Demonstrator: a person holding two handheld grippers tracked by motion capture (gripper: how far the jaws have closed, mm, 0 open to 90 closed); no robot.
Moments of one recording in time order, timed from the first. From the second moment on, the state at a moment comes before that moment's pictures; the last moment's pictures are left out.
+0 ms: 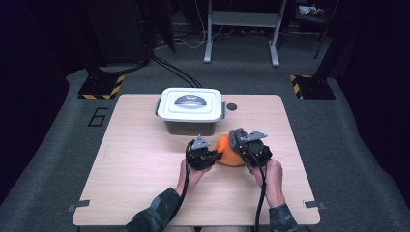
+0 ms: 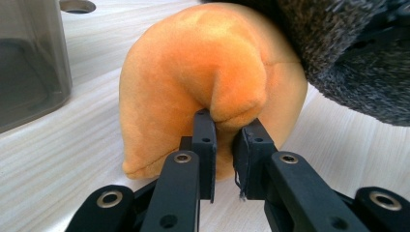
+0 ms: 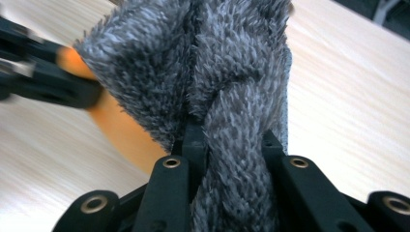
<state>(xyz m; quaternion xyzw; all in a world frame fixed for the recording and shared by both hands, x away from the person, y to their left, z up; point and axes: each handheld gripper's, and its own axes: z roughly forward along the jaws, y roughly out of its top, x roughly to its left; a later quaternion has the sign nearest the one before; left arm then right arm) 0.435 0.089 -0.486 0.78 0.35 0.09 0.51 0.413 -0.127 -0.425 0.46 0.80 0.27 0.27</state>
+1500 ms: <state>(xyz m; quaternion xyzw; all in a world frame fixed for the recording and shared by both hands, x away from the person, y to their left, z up) 0.435 0.087 -0.495 0.80 0.33 0.14 0.48 0.424 -0.134 -0.430 0.47 0.80 0.26 0.25</state>
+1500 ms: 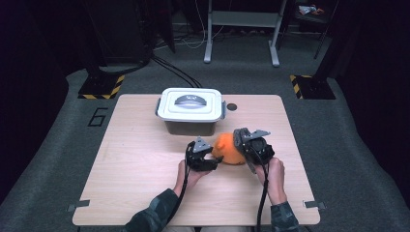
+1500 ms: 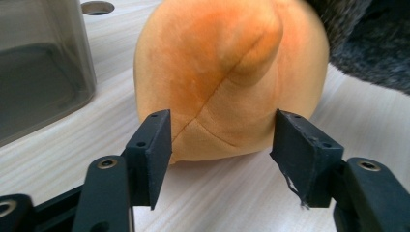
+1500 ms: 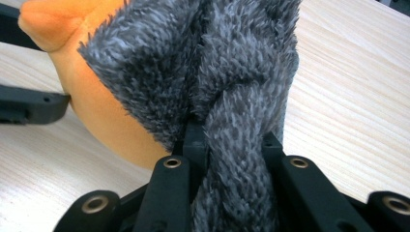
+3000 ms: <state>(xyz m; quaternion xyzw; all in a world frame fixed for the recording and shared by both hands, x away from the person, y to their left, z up) 0.435 0.087 -0.487 0.78 0.35 0.07 0.51 0.424 -0.149 -0.437 0.49 0.80 0.26 0.24</state>
